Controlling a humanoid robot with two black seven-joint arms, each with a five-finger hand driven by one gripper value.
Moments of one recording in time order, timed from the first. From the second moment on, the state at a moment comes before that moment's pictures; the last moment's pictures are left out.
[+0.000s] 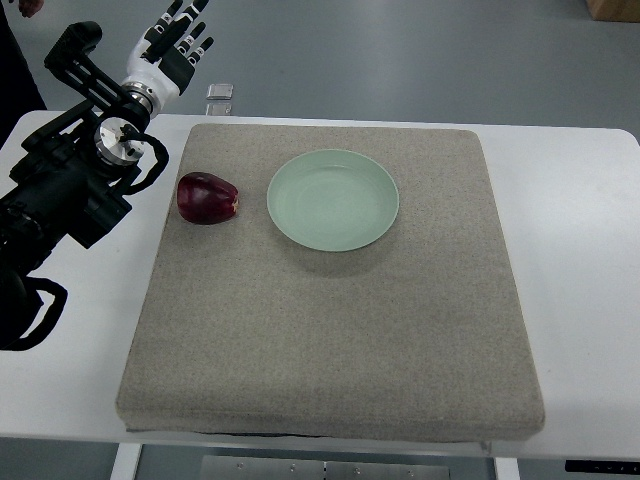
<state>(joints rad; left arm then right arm) -1.16 0.09 -0.28 -0.16 -0.63 -0.25 -0.21 -0.01 0.00 -0.03 0.11 0.02 0.18 -0.05</state>
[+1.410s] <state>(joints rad) -1.16 0.17 -0.24 -0.25 0.23 -0.24 -0.21 -0.01 0.00 -0.03 0.11 0.02 0.18 -0.04</state>
